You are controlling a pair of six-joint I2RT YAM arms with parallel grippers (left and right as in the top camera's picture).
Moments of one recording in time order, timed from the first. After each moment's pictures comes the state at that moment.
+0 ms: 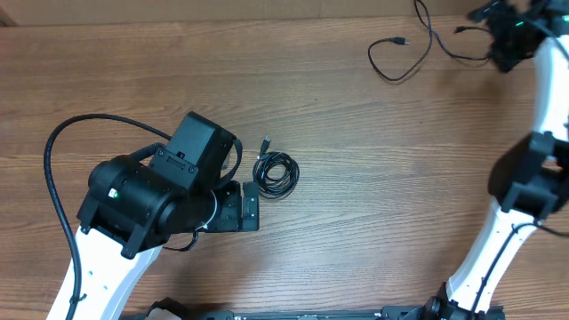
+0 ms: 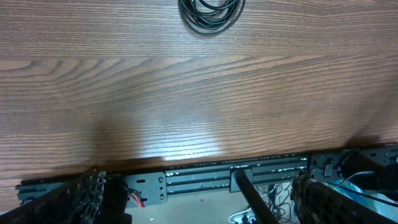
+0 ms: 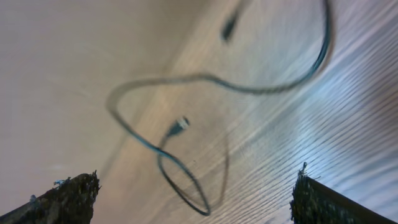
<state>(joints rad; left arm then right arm) -0.53 1.28 1.65 -1.69 0.07 -0.57 -0.35 2.35 2.38 -0.95 -0.37 0.67</state>
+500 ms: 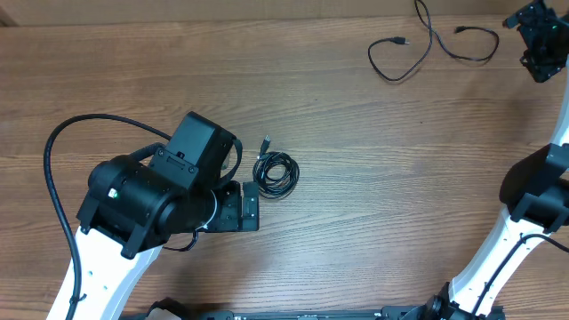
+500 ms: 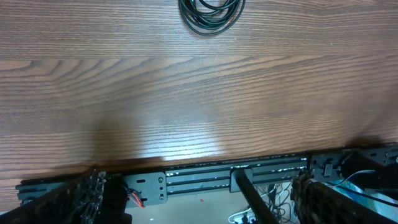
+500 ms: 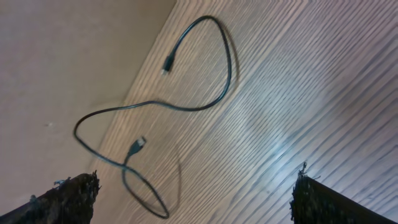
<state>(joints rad) -0.53 1.28 1.65 -1.69 0.07 -0.57 -0.41 2.29 2.38 -1.08 -0.22 0.63</state>
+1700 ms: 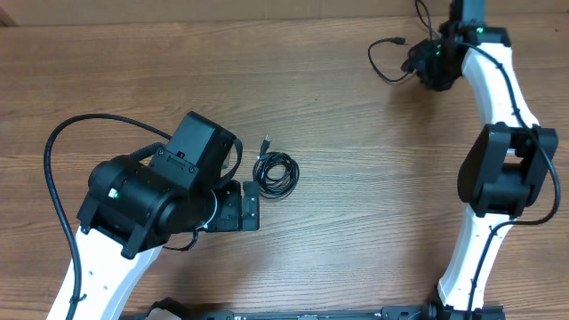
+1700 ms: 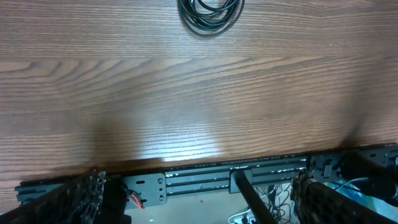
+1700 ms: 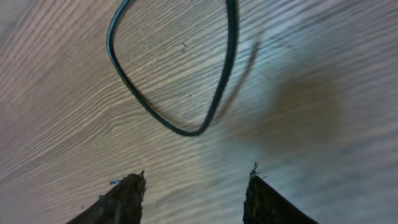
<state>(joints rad) -0.53 1.28 1.65 -1.68 0.07 -0.57 -0.09 2.30 2.01 -0.88 -0.24 0.45</state>
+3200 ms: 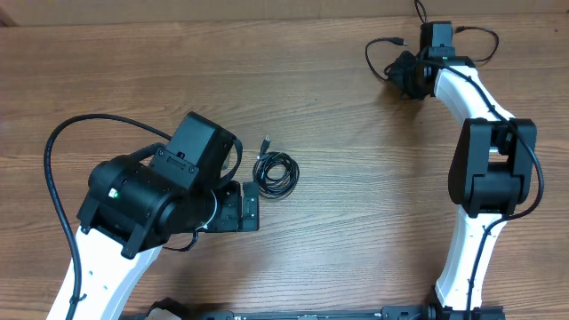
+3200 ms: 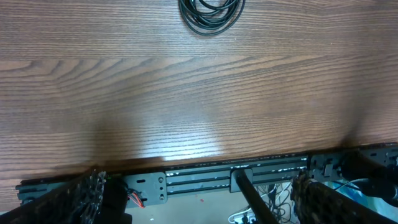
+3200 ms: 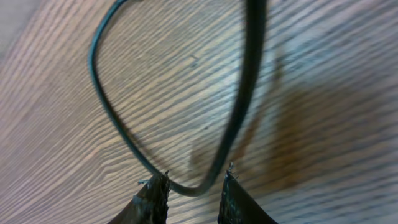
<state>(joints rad) -0.53 1.28 1.65 -1.69 0.07 -0.57 -0.02 2.30 1.77 -0.49 -0.15 0.62</state>
